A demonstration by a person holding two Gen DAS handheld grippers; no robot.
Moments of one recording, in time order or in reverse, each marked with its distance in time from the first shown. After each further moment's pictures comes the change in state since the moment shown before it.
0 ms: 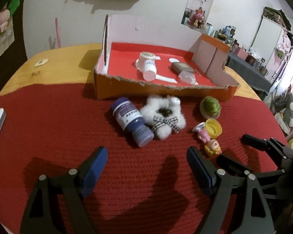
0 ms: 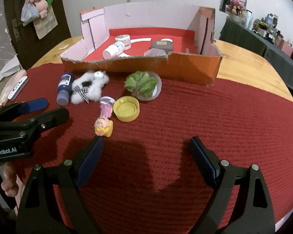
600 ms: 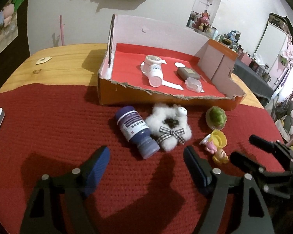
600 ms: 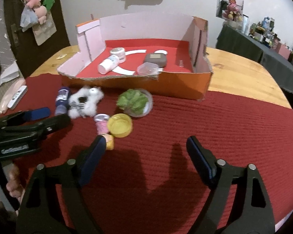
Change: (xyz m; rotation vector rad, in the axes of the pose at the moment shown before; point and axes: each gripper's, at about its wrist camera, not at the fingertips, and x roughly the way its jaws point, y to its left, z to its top) left arm 0.006 0.005 0.013 -0.047 -0.008 0.001; right arm -0.011 -0.006 0.015 0.011 -0.044 0.026
